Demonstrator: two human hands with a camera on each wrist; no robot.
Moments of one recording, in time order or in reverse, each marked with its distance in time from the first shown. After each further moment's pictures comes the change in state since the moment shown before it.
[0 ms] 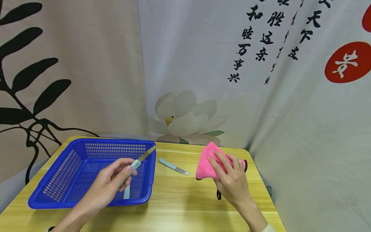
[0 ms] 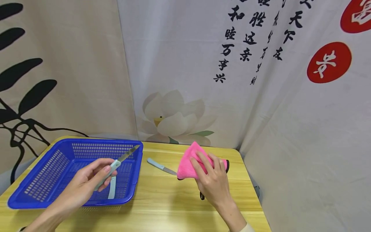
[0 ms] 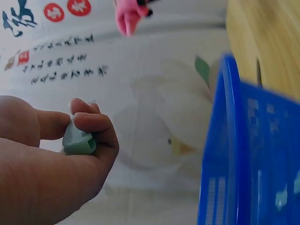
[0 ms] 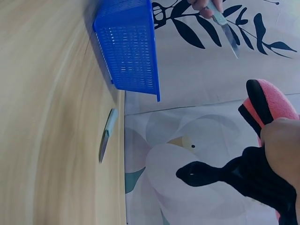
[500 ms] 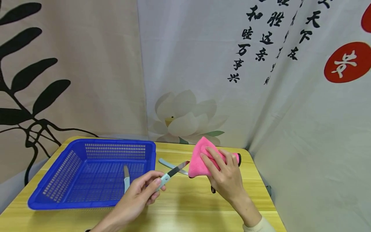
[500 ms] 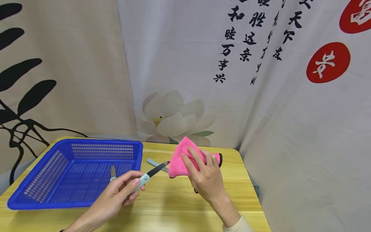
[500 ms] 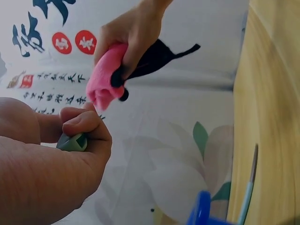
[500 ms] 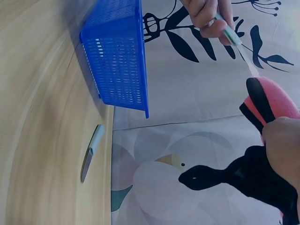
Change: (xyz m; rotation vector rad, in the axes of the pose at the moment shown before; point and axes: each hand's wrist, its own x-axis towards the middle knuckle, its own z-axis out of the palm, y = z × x) left_hand 0.001 0.012 0.074 -0.228 -0.191 -0.071; right_hand 0.029 -0.009 0.006 0.006 0.072 -0.111
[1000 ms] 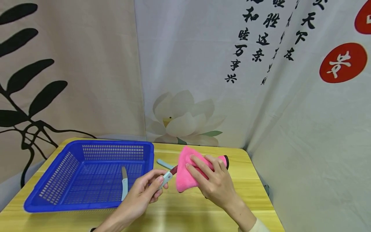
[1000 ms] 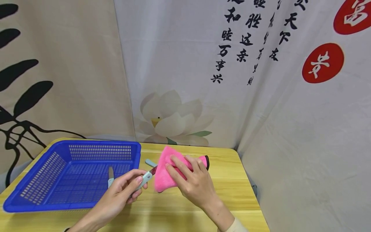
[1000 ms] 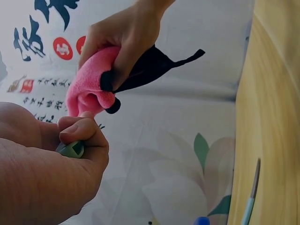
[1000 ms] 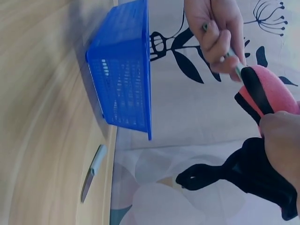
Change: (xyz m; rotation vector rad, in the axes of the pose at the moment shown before) left_hand 0.012 0.004 0.014 -0.039 0.011 0.017; right_hand 0.015 -0.022 -0.001 0.015 0.045 -0.166
